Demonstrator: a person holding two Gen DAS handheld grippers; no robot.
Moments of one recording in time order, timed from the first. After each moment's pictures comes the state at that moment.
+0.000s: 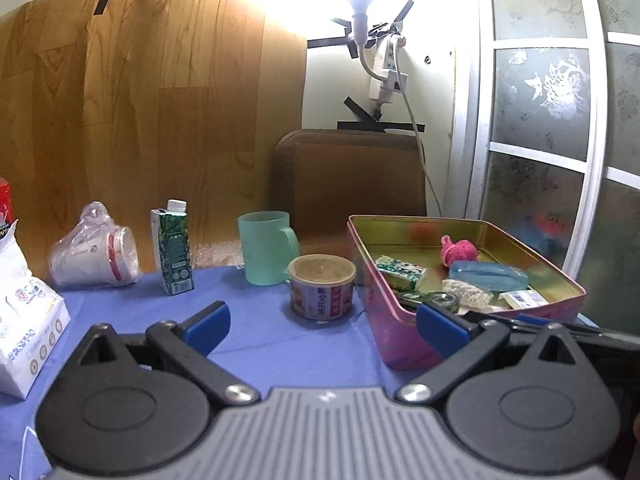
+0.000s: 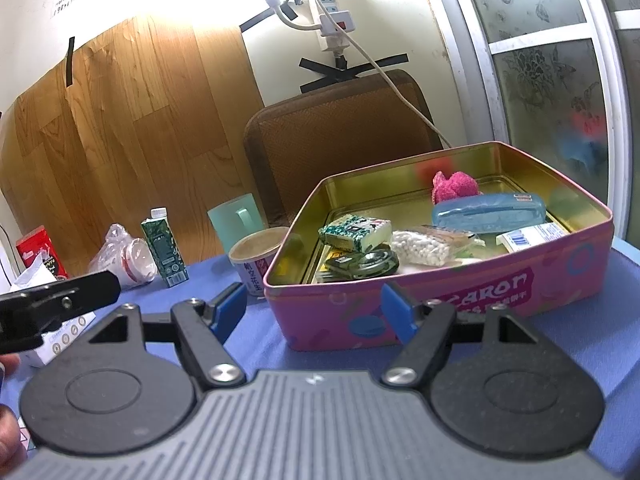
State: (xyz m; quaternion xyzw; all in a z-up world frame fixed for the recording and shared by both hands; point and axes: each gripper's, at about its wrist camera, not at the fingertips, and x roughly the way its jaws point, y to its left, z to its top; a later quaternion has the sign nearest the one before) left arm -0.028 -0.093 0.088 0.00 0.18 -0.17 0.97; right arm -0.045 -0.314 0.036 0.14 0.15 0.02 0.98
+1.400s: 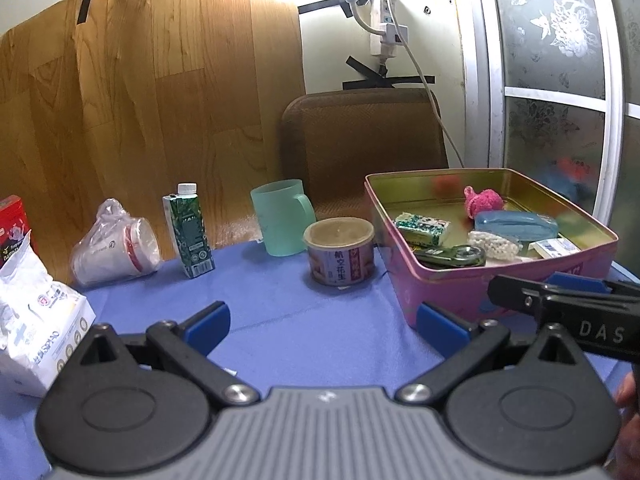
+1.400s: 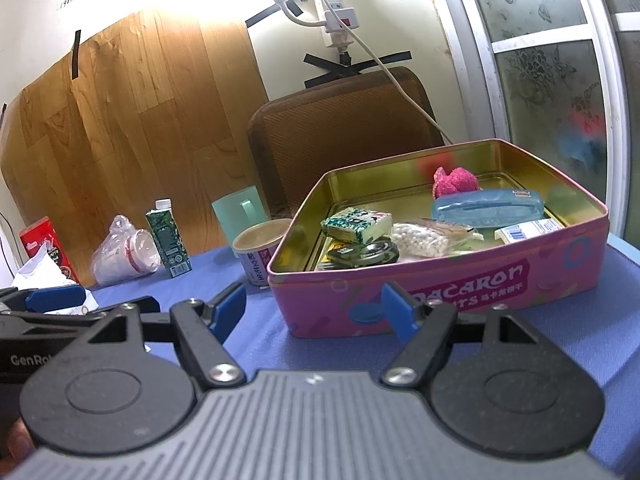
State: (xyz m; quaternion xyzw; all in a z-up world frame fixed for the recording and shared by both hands) left arm -0.024 -0.115 0.078 0.07 0.23 -0.13 0.96; right arm -0.051 -0.312 0.035 0.14 0.16 0.03 0.98
